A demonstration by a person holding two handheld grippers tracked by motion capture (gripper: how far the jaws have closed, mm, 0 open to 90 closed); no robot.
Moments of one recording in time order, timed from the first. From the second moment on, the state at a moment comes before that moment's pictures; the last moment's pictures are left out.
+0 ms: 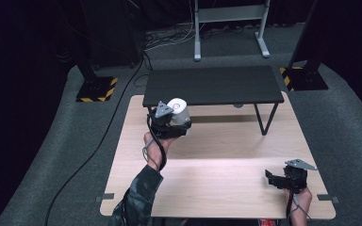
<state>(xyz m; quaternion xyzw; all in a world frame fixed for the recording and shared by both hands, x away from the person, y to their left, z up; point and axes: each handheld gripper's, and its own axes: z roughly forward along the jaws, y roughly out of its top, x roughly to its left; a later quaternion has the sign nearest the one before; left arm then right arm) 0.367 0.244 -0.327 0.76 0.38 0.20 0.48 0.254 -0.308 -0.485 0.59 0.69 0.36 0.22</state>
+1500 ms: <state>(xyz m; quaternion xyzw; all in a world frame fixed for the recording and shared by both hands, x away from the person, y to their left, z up) 0.411 0.213 -0.255 0.77 0.36 0.22 0.49 0.255 -0.308 -0.484 0.59 0.69 0.36 0.22</state>
